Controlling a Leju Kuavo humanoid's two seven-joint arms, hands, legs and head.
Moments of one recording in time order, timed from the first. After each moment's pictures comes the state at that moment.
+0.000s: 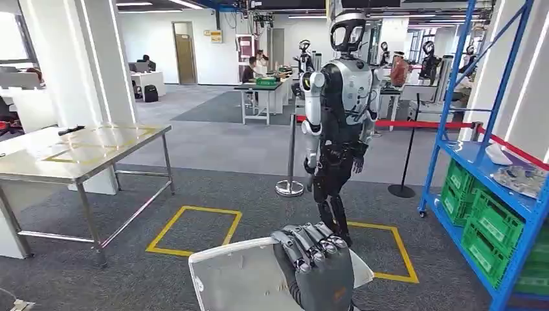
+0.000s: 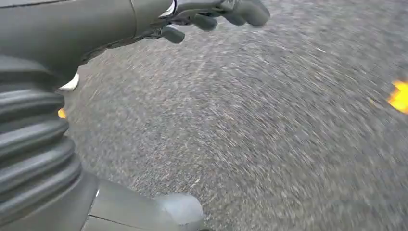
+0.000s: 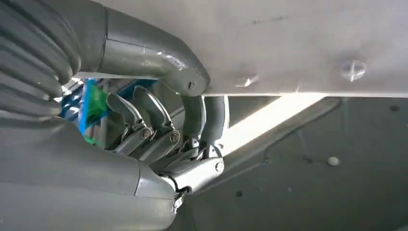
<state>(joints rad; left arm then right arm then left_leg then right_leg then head) -0.08 -0.05 1.09 -0.20 -0.91 0.12 -0.24 -0.45 -0.23 0.47 -1.42 1.42 -0.32 -0.25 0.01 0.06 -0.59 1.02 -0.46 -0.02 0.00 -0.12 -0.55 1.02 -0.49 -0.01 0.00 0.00</state>
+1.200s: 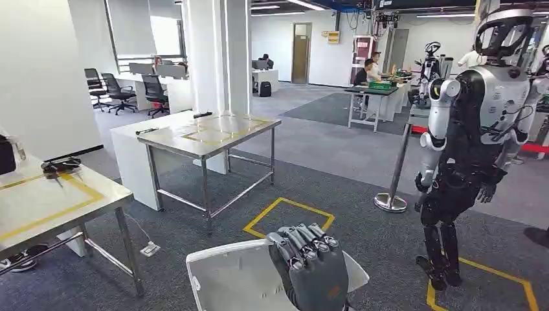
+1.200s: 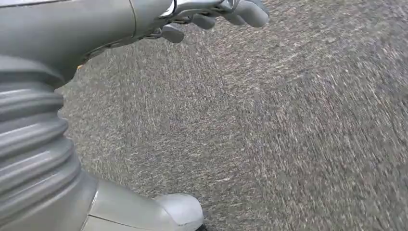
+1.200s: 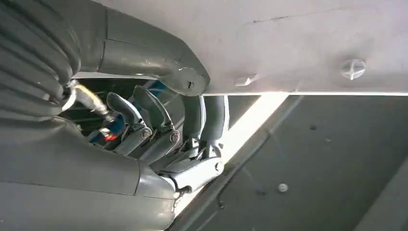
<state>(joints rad) -0.07 -0.04 1.19 -0.20 -0.86 0.07 -0.29 -0.44 -0.21 0.47 -1.41 1.41 -0.27 -0.26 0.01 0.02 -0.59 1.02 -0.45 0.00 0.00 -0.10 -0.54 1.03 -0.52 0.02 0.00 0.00</state>
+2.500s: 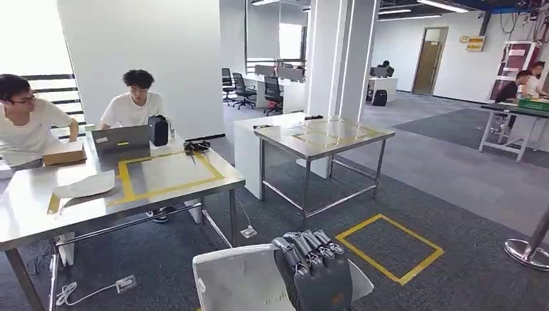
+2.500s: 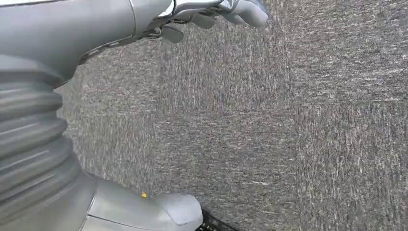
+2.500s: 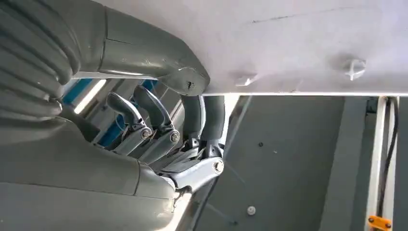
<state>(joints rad) -0.07 -0.04 1.19 -0.20 -0.89 0.00 -0.32 -0.40 -0.19 0.45 -1.42 1.44 -0.29 -0.25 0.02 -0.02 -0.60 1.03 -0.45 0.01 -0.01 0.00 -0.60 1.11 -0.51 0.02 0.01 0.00</state>
